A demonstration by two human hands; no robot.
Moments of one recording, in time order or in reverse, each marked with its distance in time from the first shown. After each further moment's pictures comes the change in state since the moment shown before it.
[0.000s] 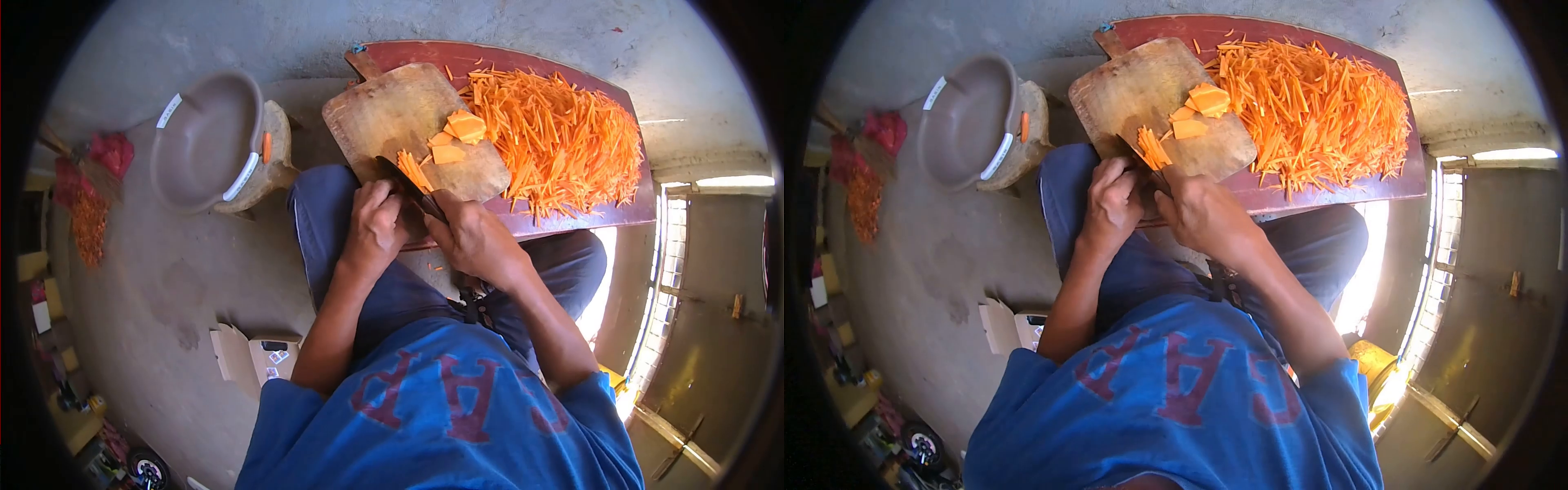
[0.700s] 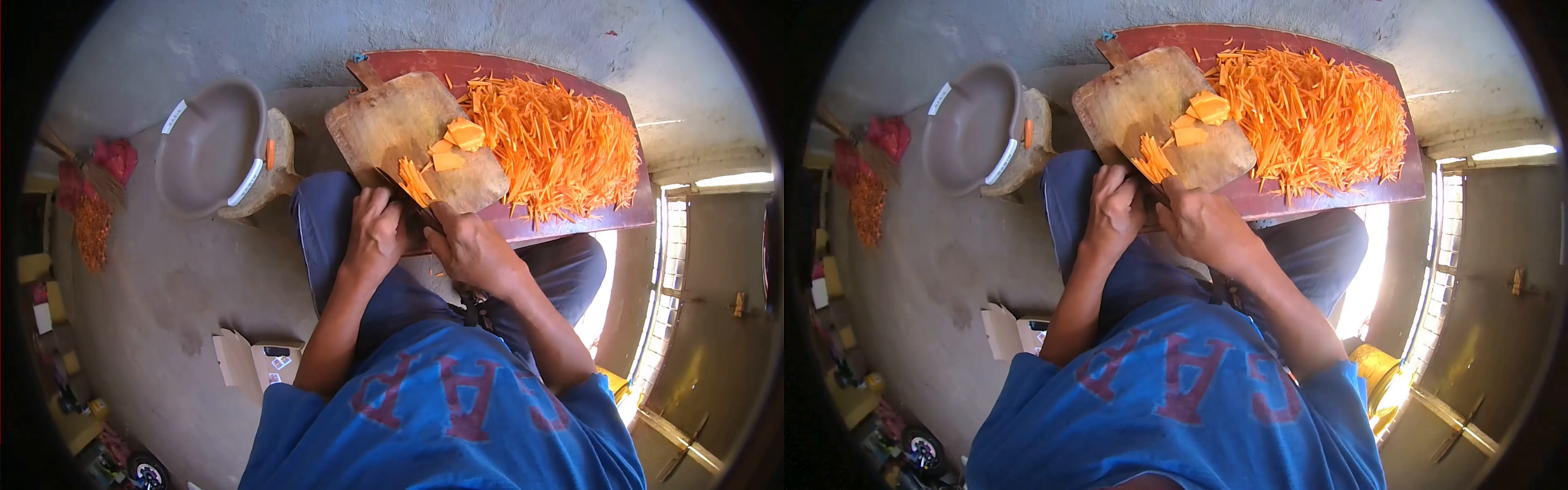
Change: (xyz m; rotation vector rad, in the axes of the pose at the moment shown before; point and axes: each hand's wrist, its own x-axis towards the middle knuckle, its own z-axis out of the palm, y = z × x) left_hand 0.001 0.005 -0.004 0.058 -0.040 -0.001; right_hand -0.007 0.003 0.008 -0.032 0.014 -0.049
